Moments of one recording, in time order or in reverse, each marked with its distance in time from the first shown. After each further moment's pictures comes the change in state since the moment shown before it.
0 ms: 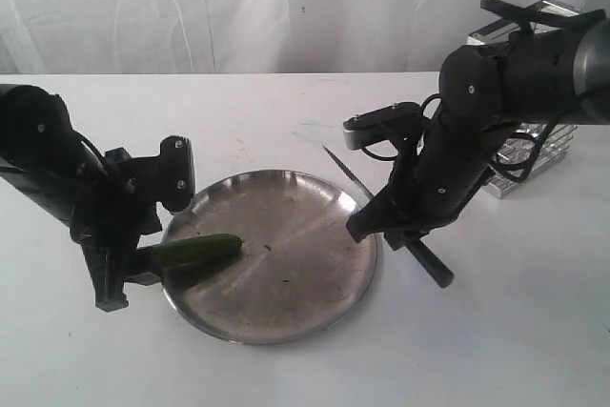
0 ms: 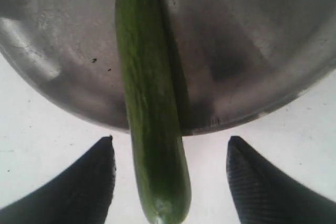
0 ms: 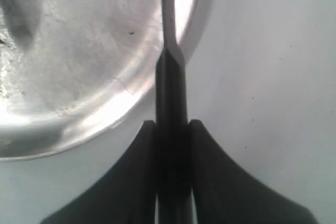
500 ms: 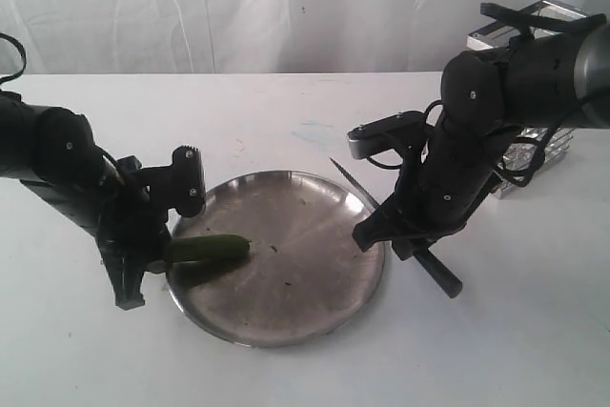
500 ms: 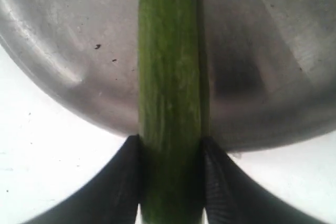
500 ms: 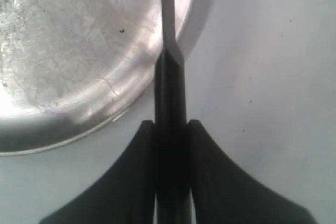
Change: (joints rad) left arm 0.000 0.096 -0.020 -0.002 -0.097 -0.013; right arm -0.007 0.000 0.014 -0.013 0.028 0.014
